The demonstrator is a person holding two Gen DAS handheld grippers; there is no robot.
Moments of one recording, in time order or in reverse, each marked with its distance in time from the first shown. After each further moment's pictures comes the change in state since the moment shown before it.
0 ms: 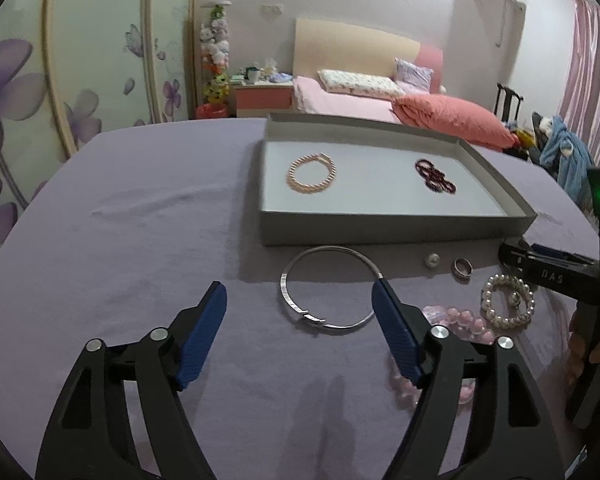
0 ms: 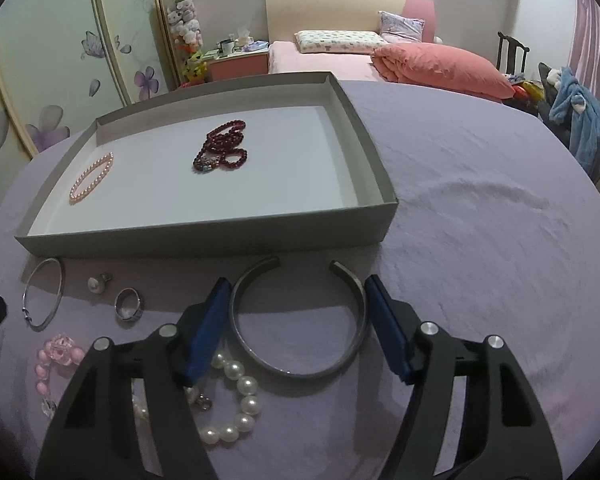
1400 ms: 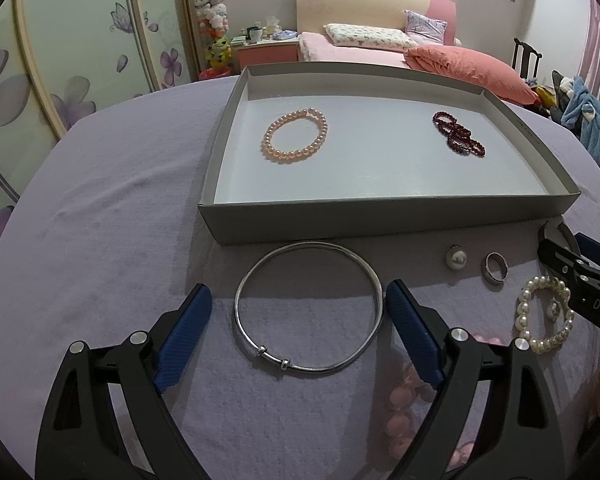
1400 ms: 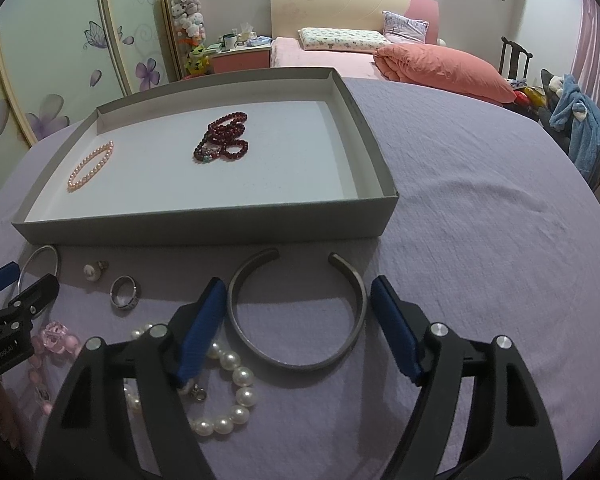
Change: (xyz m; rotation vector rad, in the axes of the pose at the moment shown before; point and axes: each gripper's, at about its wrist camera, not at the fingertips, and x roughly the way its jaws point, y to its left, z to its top) left arm 0.051 -0.023 0.014 0.035 0.166 0.079; right arm 0.001 0.001 -0.004 -0.028 0.012 -0.013
